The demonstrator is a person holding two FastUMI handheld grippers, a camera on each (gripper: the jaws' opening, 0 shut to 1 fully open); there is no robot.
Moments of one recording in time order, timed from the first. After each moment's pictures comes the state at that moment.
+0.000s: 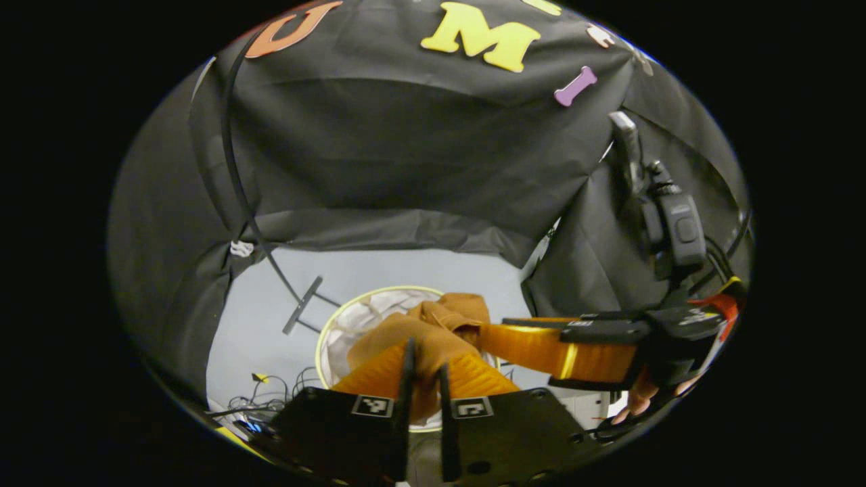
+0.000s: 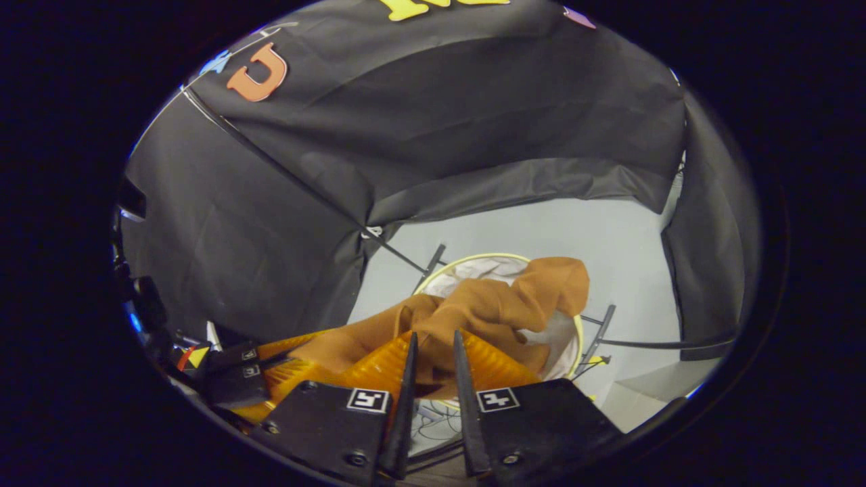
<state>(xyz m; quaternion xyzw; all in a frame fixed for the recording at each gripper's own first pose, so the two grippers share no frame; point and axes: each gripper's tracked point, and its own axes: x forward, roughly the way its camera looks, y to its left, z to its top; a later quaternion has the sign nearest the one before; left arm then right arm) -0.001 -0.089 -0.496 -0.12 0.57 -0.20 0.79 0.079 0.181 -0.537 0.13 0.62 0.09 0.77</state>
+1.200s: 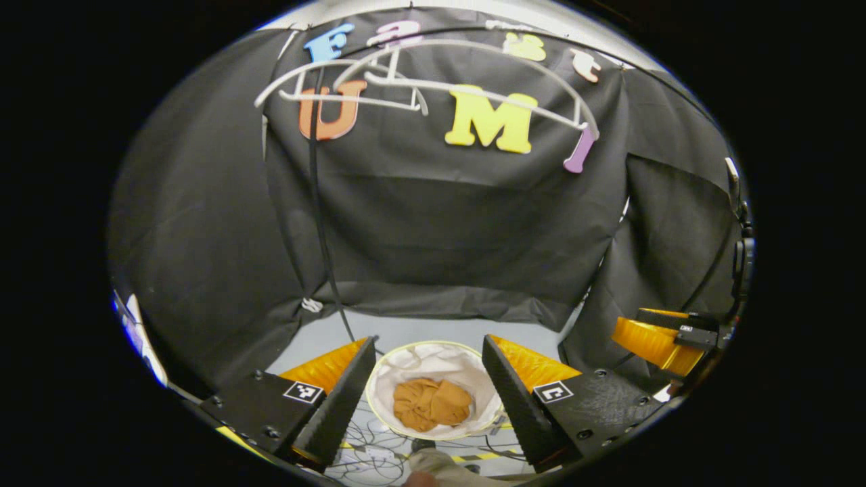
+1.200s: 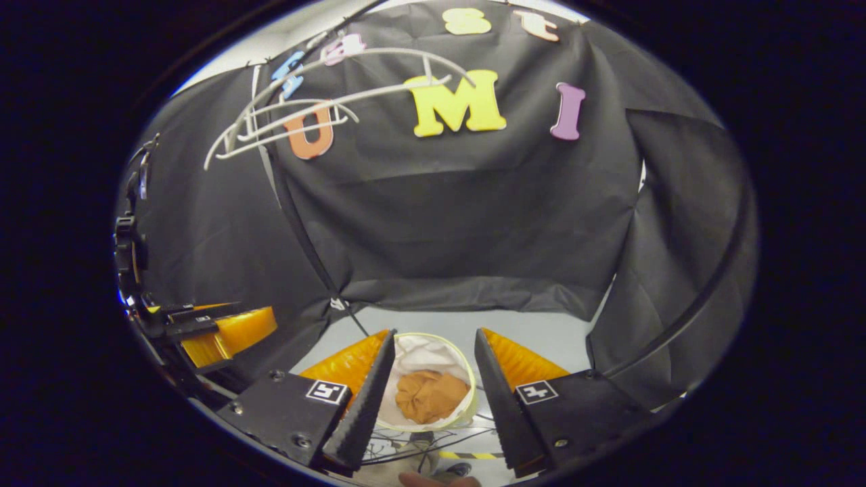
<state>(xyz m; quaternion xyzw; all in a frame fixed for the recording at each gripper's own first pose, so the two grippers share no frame) -0.027 -0.050 -0.299 -0.05 0.39 -0.06 0.92 0.021 0.045 -0.305 0.04 0.38 0.08 0.92</state>
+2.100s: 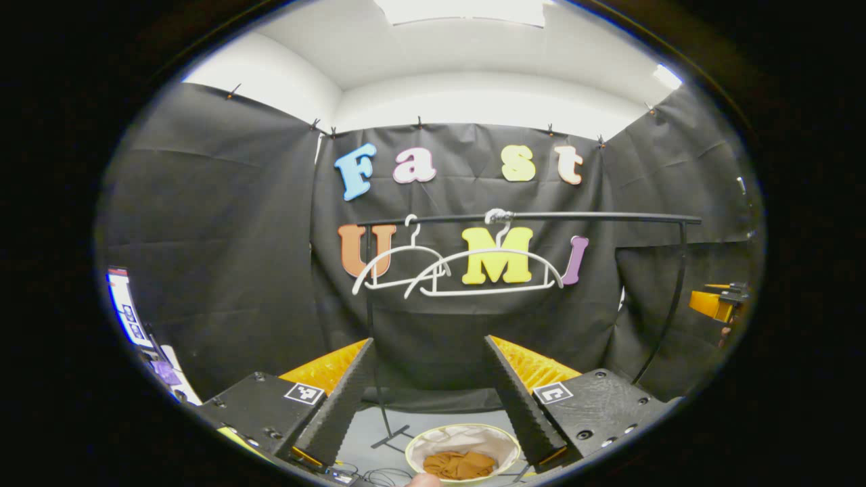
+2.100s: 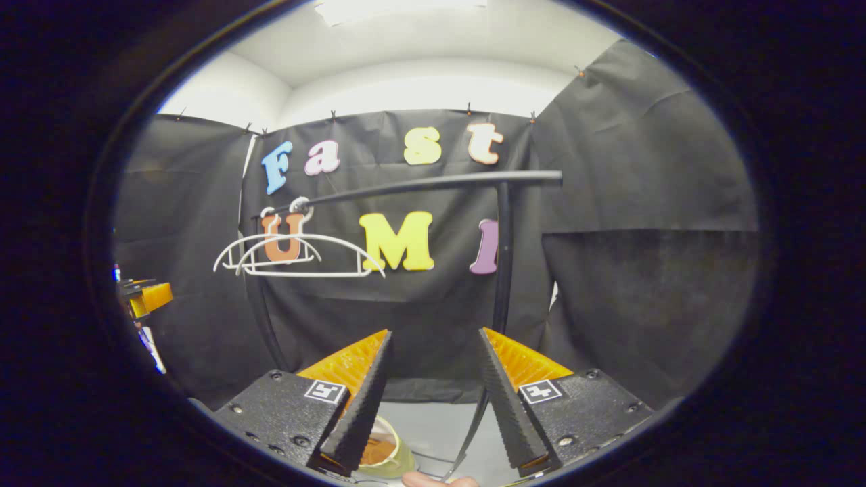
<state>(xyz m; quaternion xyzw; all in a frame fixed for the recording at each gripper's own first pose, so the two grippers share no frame) -0.106 -0.012 -0.062 -0.02 0.13 -0.02 0.99 -0.058 -0.080 -0.045 -0.01 0.11 -0.01 0.99</state>
